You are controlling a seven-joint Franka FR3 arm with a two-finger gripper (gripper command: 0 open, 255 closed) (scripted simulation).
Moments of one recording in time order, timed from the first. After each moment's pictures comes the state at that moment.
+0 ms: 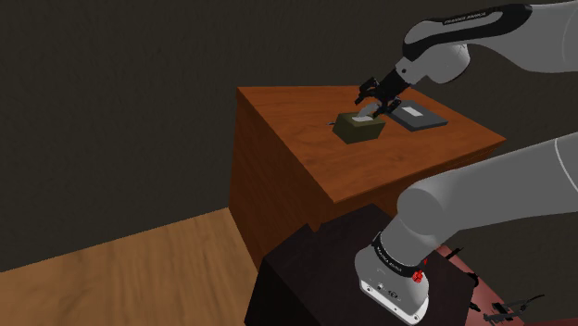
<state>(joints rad) -0.29 -0.52 -0.49 -2.52 0.16 2.24 -0.03</state>
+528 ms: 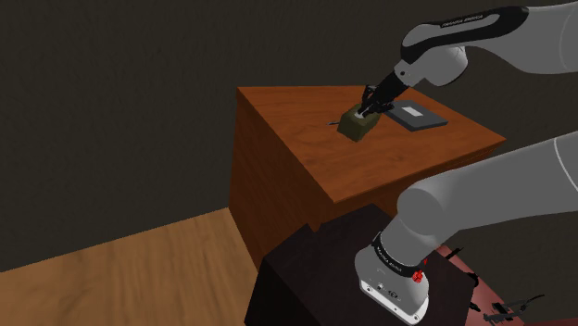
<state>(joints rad) -0.28 -0.51 -0.50 -2.54 0.16 2.27 -0.04</state>
